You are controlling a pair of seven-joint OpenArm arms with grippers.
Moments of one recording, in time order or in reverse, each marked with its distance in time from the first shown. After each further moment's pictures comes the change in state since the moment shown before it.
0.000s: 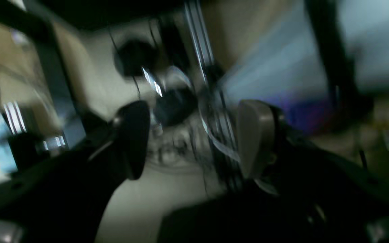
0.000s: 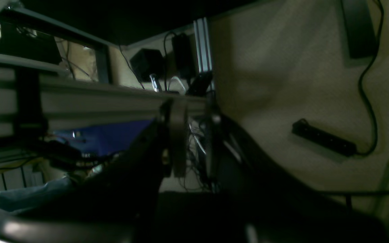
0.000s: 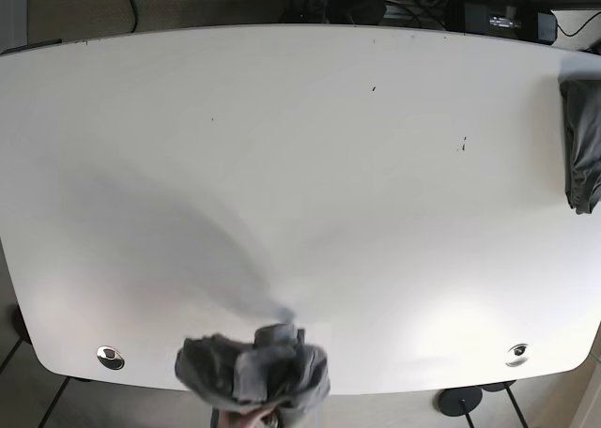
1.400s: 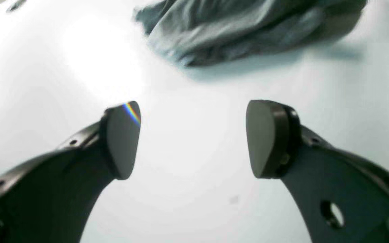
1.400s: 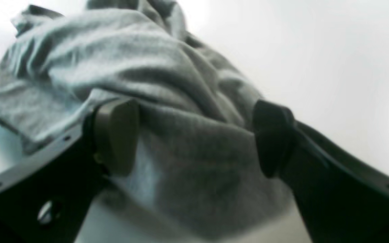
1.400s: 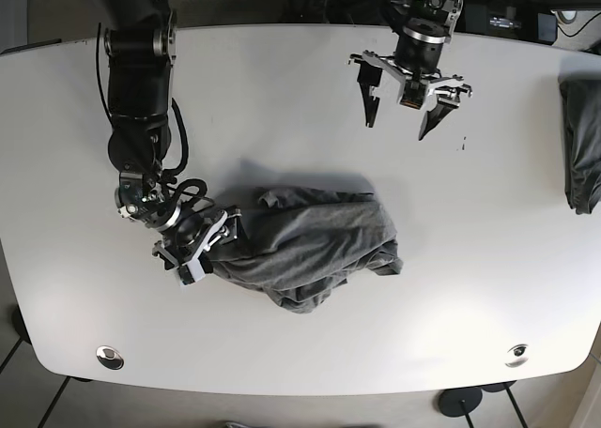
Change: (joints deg) left arm -22.6 -2.6 -2.4 26.4 0.0 -0.2 20.6; right arm 78.0 -2.5 -10.2 -16.8 -12.3 1.0 -34.3
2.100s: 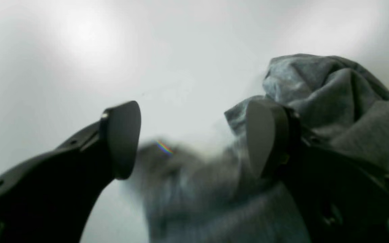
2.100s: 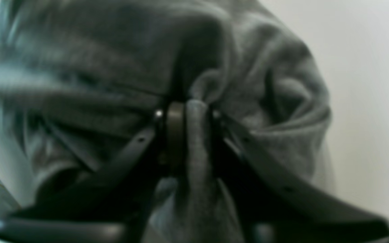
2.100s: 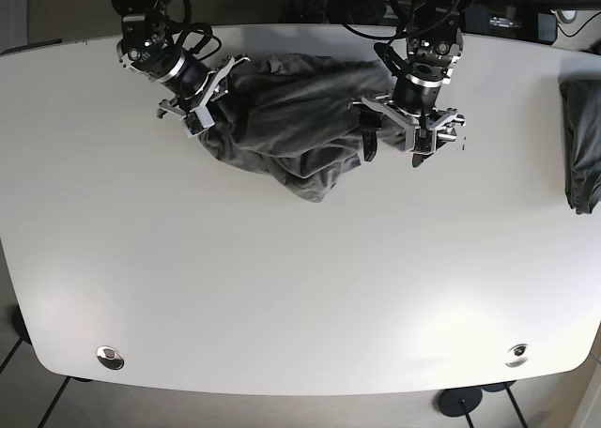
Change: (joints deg) left arm -14.1 0.4 -0.2 -7.0 -13.8 -0.3 9.4; right arm -42.8 0.6 1.0 39.8 4.8 -0.5 -8.5
